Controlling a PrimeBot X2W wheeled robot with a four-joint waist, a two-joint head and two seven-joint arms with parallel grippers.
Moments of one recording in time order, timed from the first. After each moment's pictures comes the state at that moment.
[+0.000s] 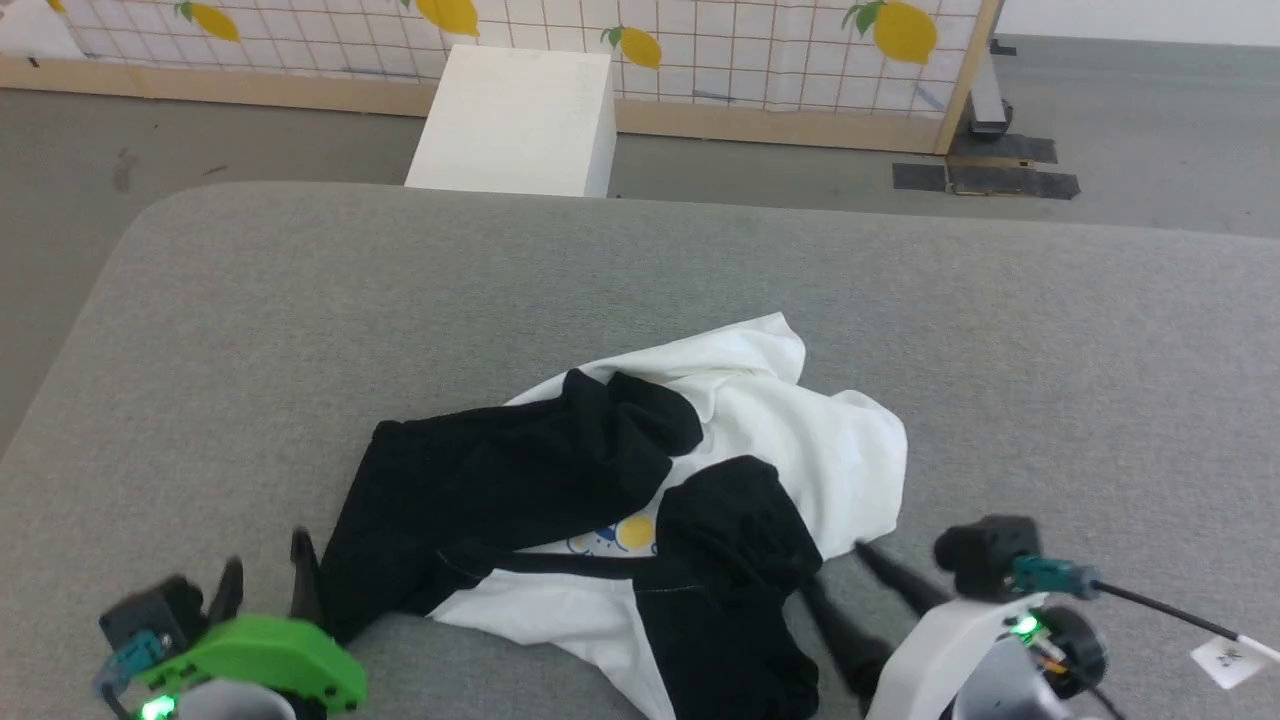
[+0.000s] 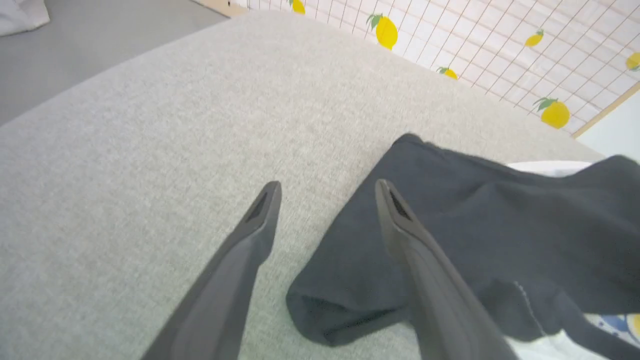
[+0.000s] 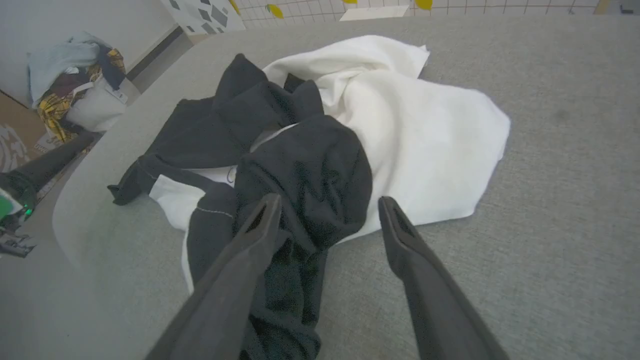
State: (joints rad) left arm -0.01 0.45 -0.38 0.15 -0.92 0.40 -0.25; right arm 0.07 -0.05 0.21 -0.09 0.31 0.13 0.38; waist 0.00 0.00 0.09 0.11
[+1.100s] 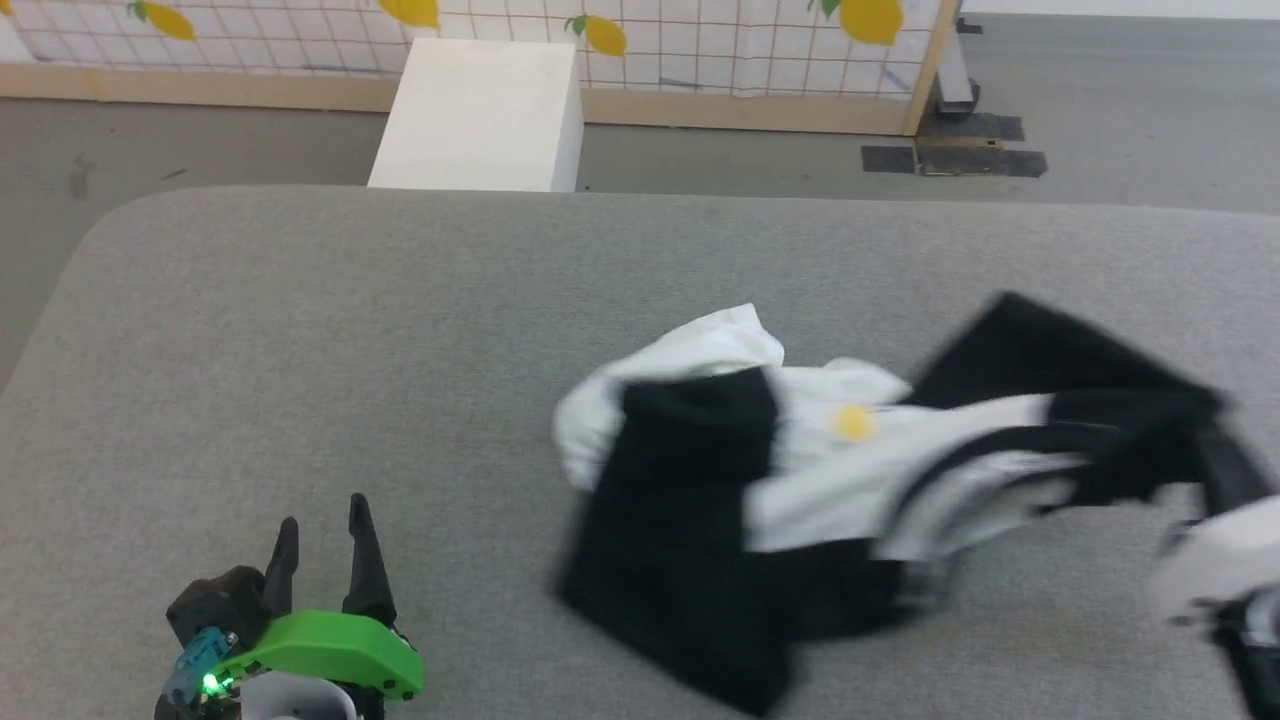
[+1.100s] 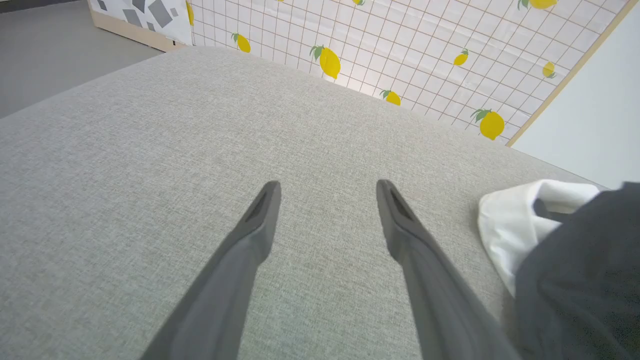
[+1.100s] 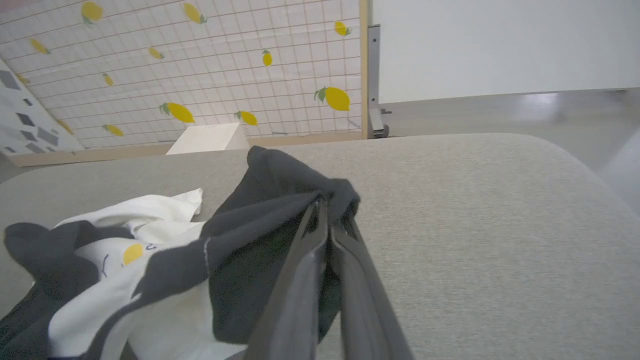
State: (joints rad) left arm -0.02 0.19 -0.15 0.21 -0.54 0.18 -0.26; right arm -0.03 -0.05 -0.28 -0.16 0.18 0.13 0.31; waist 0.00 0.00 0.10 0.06
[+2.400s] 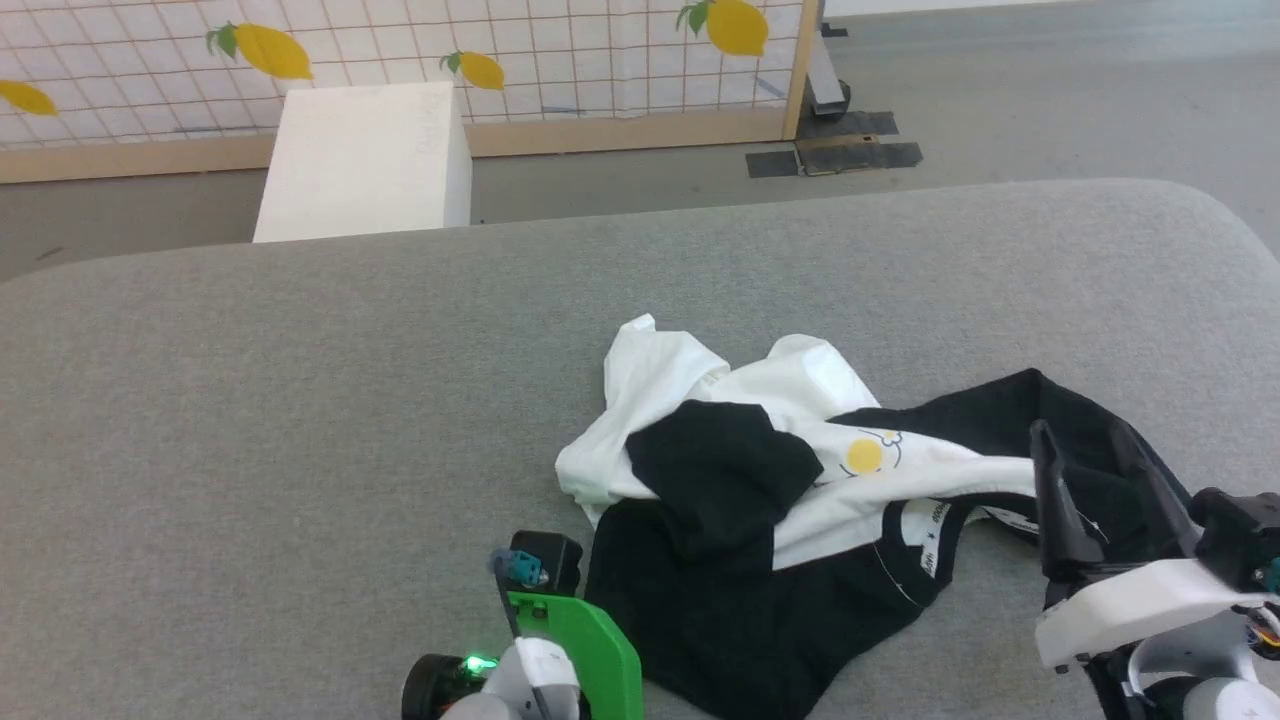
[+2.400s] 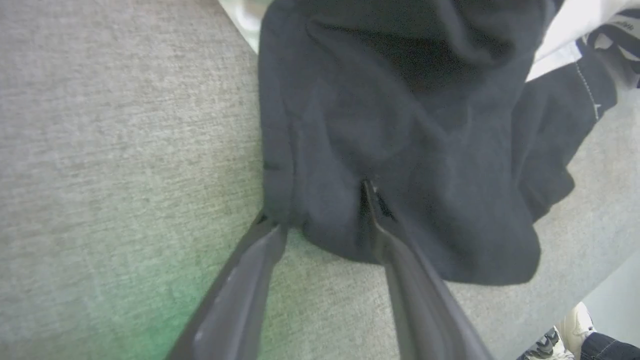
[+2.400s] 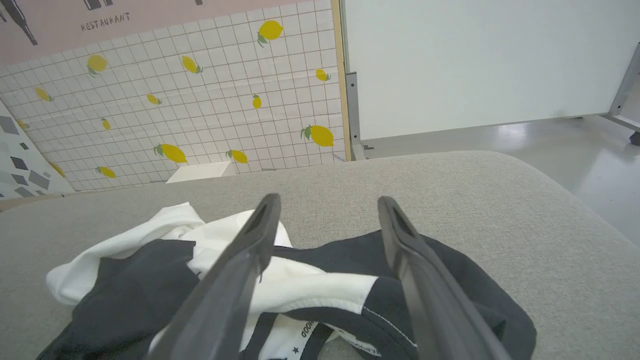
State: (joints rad) left arm -0.14 0.10 -0.54 0.27 -0.53 0.14 0.41; right arm 0.03 -0.05 -0.11 -0.06 0.19 0.13 0.01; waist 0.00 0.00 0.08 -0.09
